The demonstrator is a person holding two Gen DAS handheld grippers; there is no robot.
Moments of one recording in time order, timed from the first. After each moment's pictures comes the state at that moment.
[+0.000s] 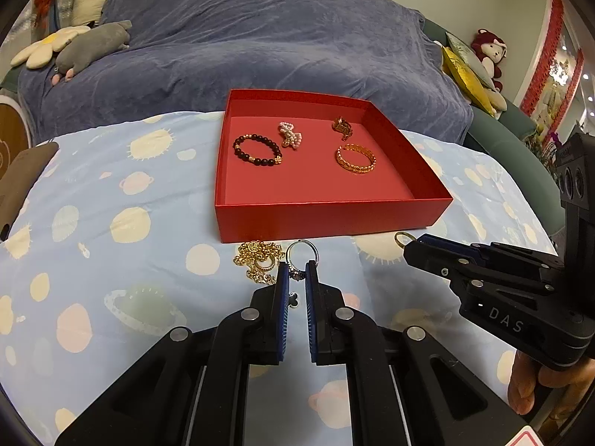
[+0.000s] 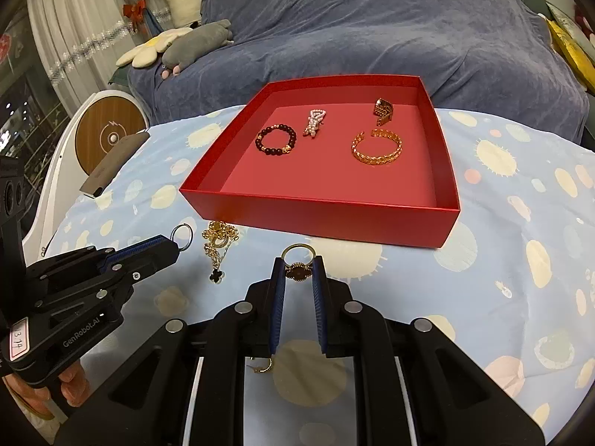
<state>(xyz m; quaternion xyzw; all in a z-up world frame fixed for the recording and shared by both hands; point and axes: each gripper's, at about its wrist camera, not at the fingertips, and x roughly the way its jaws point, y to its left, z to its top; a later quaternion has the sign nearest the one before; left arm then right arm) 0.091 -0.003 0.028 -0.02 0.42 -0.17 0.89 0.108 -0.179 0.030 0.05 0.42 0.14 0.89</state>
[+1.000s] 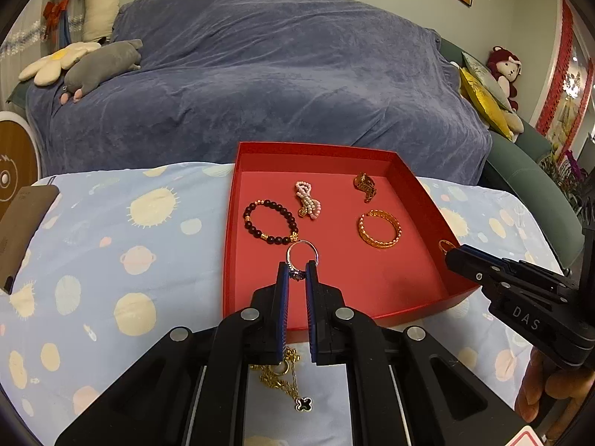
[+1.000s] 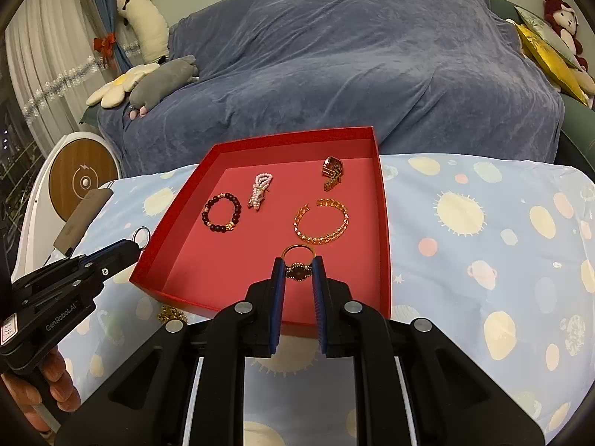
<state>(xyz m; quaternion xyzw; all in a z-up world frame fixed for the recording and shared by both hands) 0.165 -0.012 0.052 -0.02 0.39 -0.14 0.91 0.171 -0.217 0.047 0.08 0.38 0.08 0.92</state>
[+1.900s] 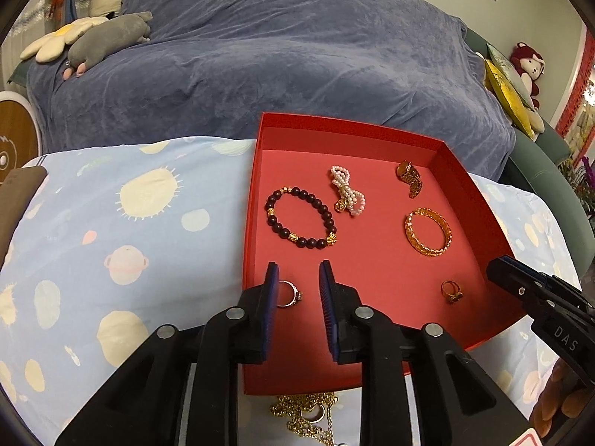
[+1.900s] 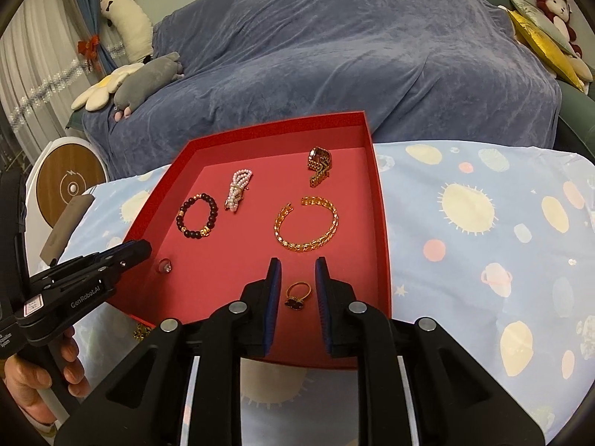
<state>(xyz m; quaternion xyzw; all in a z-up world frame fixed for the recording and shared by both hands) 0.208 0.001 0.021 -0.03 0.42 -0.11 0.90 0.192 -0.220 0.031 0.09 0.39 0.06 0.92</state>
